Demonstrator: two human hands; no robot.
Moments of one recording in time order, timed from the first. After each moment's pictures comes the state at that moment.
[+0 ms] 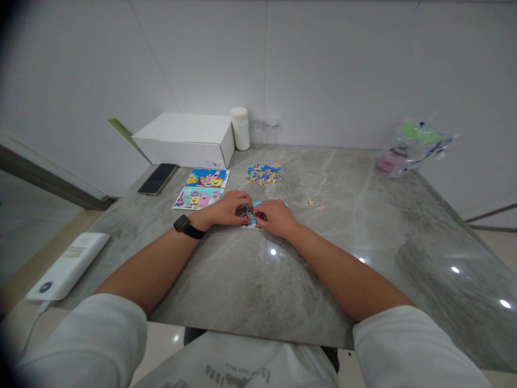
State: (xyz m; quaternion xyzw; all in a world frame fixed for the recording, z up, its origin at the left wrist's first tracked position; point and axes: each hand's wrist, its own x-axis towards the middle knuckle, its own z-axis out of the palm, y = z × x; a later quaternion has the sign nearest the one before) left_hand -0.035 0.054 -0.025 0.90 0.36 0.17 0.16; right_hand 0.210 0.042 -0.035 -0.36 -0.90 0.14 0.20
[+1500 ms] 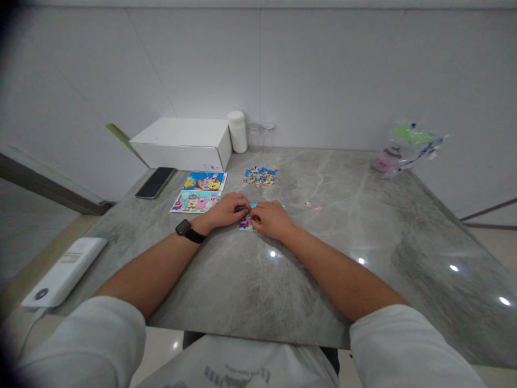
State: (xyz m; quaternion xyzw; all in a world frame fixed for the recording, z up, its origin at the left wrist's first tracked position) left_hand -0.026 0.057 -0.035 0.88 0.38 0.23 0.14; right_hand 0.203 0.033 -0.018 -0.39 -0.91 0.09 0.11
